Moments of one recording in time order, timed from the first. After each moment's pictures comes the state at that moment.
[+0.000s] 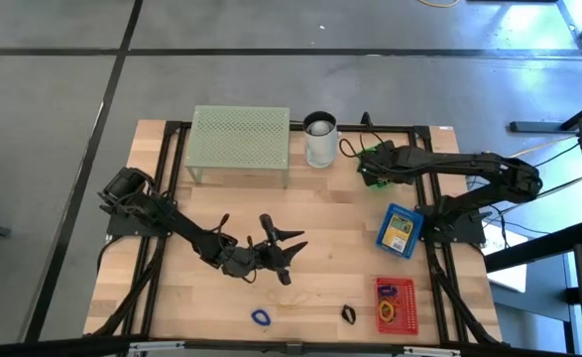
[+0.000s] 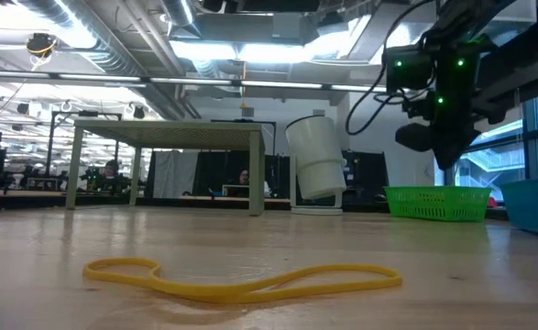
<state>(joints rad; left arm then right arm) -0.50 1.77 0.98 0.68 -0.94 0.38 -0.34 1.34 0.81 -1.00 0.62 0.87</state>
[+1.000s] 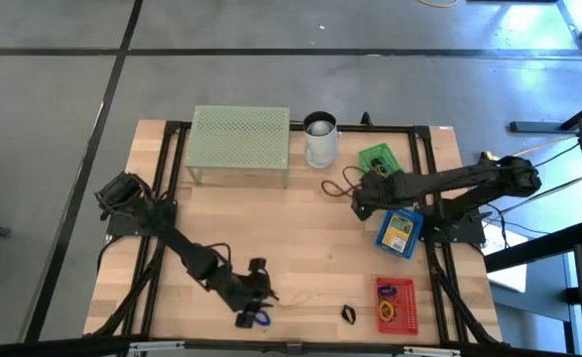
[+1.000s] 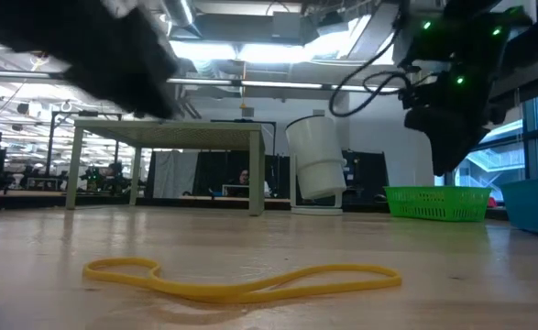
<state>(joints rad) -0.65 1.77 0.98 0.07 -0.29 -0.47 0.04 1.35 0.81 -0.98 0.46 0.94</state>
